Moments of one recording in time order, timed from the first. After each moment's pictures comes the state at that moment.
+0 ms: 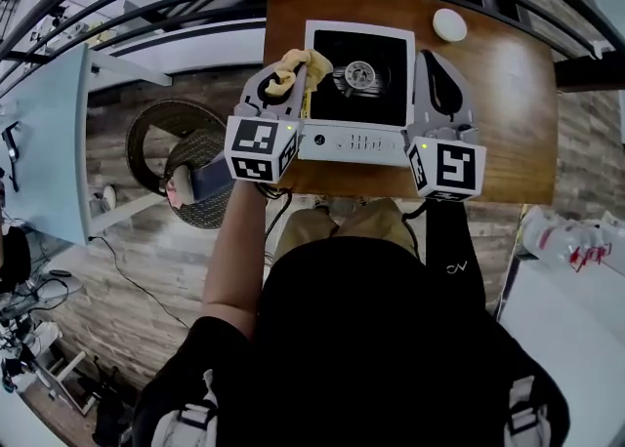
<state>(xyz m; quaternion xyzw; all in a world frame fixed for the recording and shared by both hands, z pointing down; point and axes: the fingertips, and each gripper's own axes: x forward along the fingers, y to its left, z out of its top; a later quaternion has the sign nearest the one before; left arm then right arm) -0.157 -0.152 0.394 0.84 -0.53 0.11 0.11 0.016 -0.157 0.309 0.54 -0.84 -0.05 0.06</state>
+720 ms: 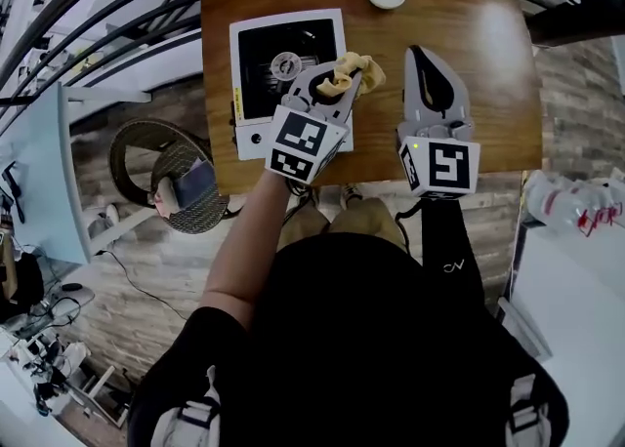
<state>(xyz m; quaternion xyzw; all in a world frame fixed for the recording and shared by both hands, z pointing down) 0.086 -0.135 0.409 0.91 -0.37 0.14 0.11 0.150 -0.139 0.323 0.56 -0.82 -0.03 0.06</state>
